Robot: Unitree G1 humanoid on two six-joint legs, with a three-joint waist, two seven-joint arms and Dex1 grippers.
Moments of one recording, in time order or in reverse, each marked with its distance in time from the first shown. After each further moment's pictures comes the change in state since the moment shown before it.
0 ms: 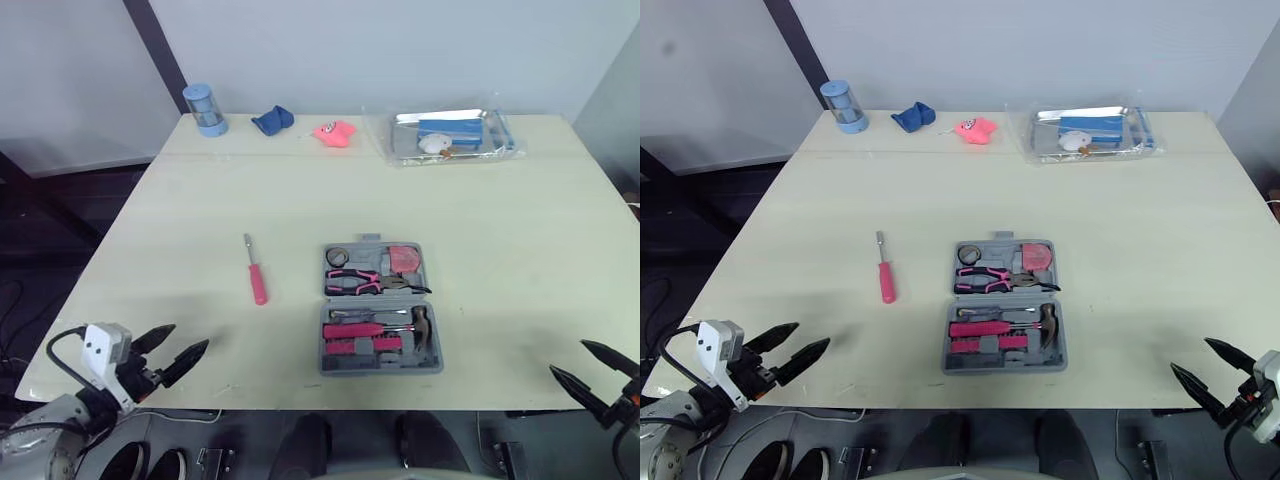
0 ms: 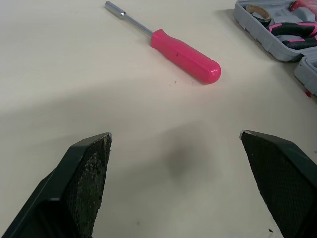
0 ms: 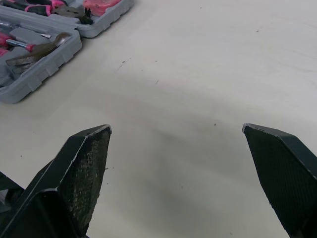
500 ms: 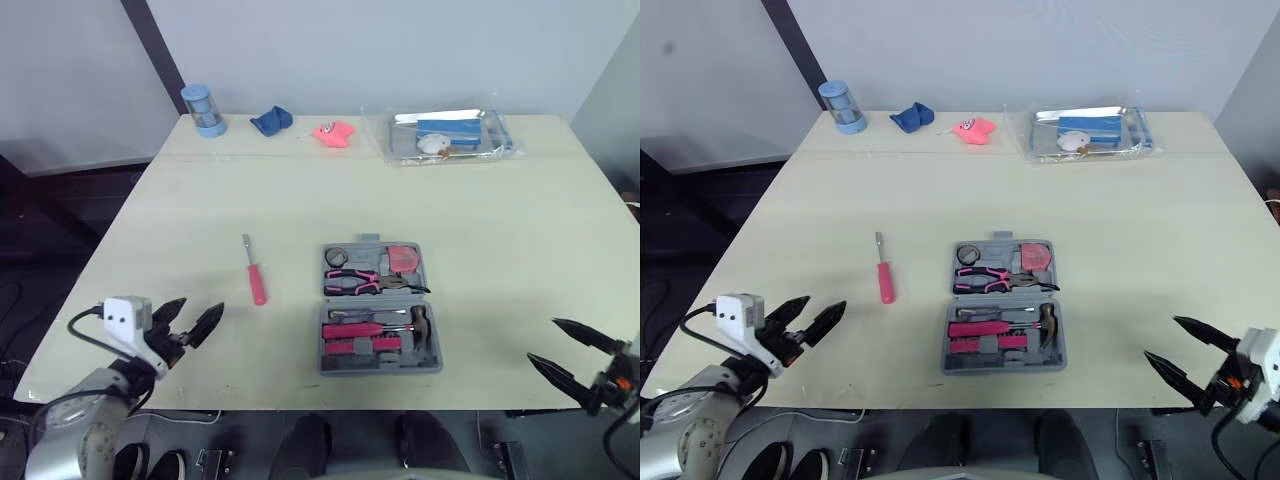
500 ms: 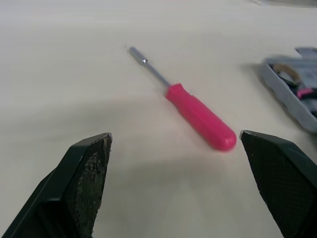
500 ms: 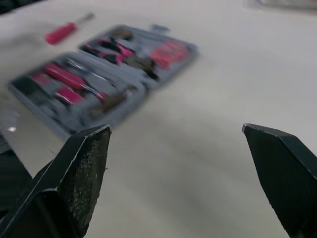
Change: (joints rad) left arm -0.116 -0.163 -0.055 -0.286 -0.039 0.286 0.421; right arm -0.049 -0.053 0.077 -0.305 0.102 0.149 0.056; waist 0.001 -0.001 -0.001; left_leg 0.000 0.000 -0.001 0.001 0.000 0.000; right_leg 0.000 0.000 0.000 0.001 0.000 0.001
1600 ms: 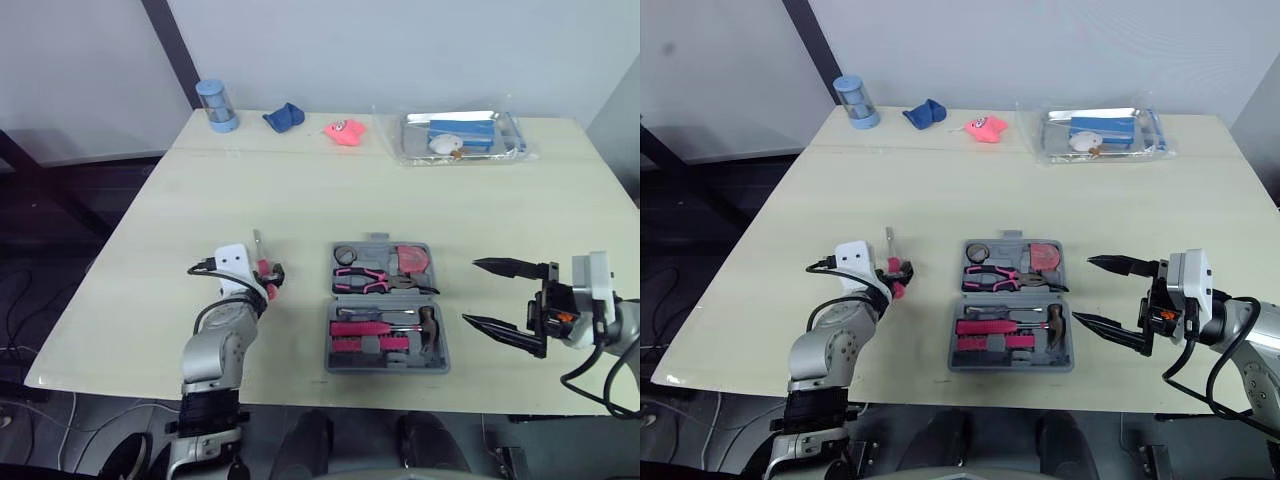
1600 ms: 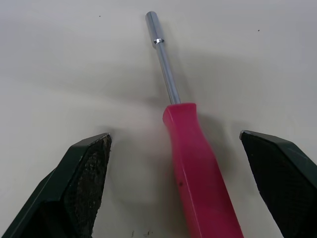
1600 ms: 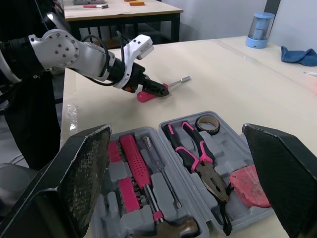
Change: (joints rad) left arm -0.476 -0.301 -0.242 0.176 0.295 0.233 0.632; right arm -0.350 -0.092 0.189 -0.204 0.055 0.202 -0.003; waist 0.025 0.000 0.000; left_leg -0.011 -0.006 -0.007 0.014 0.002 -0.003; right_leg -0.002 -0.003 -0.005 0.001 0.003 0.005
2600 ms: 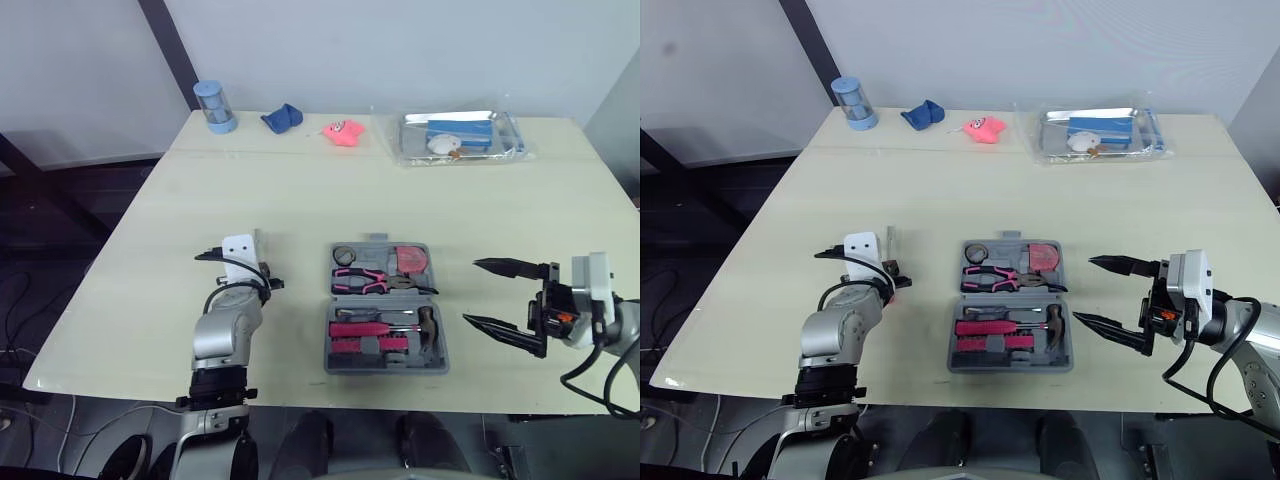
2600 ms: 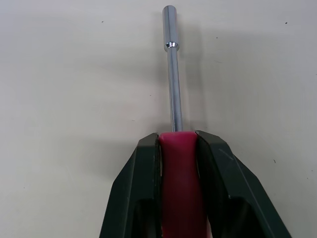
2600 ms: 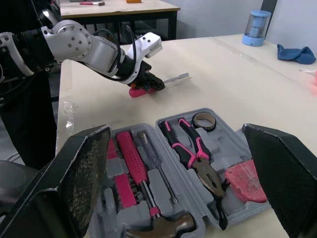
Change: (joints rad) left arm -0.096 -0.007 0.003 0.063 0.101 0.109 0.052; right arm 0.001 0.000 0.000 0.011 -0.013 -0.016 0.003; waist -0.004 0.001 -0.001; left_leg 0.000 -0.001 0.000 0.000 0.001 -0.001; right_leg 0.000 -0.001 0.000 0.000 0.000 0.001
